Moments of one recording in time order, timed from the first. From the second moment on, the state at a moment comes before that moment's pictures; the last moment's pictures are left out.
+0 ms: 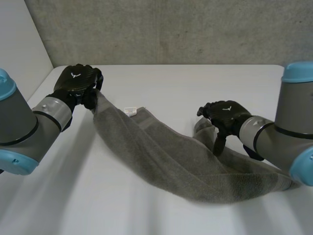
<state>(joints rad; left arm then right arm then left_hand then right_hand) 4.44 -1.93 -1.54 3.45 -1.34 3.33 1.95 -1.10 1.35 0.22 1.35 2.81 1.46 1.62 1.60 1.58 1.60 0.23 0.25 0.24 0.25 0.07</state>
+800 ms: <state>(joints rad) 4.43 -1.95 -1.54 3.45 -1.34 3.34 1.79 -1.24 1.66 0.24 1.34 2.67 1.46 1.62 1.60 1.58 1.60 0.43 0.42 0.43 0.43 0.27</state>
